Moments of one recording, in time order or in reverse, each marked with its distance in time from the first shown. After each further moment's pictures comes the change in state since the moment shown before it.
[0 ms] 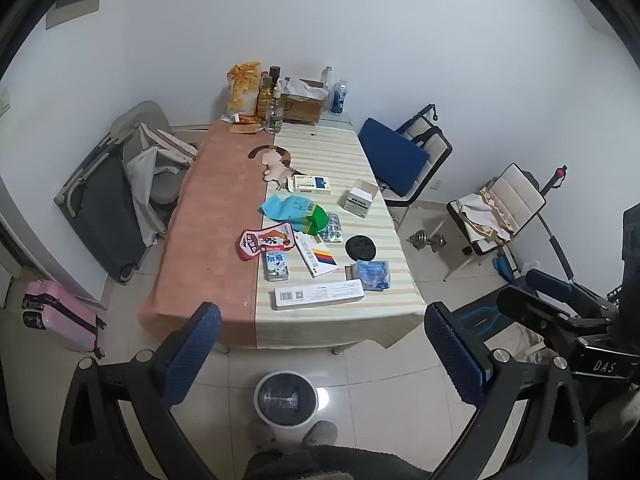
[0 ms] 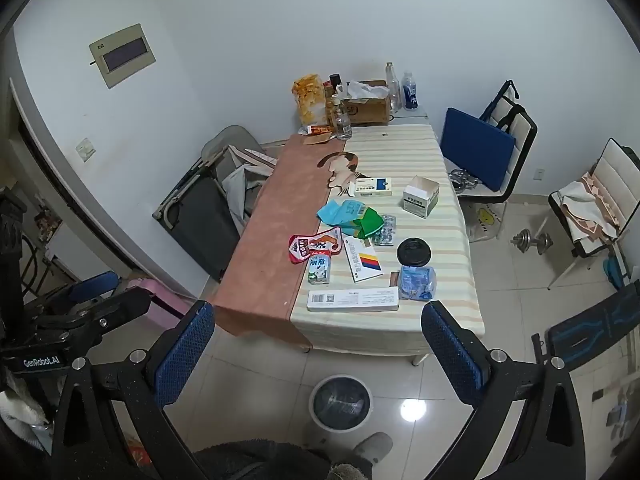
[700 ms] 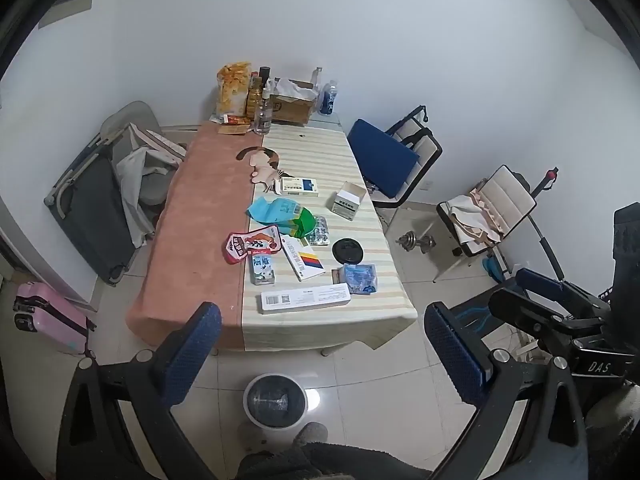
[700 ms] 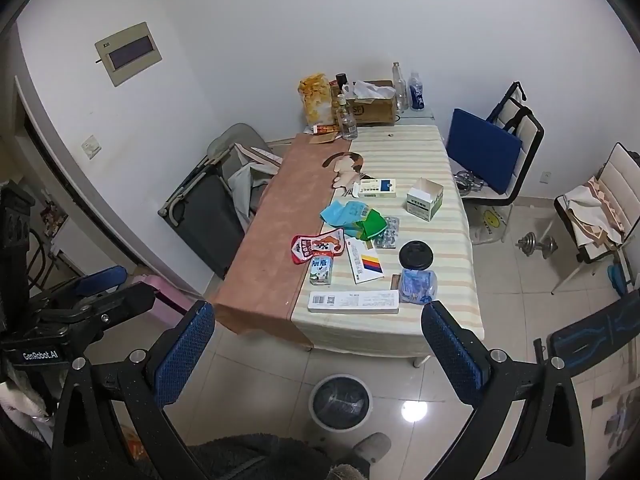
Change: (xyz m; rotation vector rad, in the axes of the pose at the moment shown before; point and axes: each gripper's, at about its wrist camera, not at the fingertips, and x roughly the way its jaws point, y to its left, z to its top) left arm 0.005 -0.017 0.011 -0.007 0.002 -0.038; right arm 0.000 -0.004 0.008 0.001 0.015 0.009
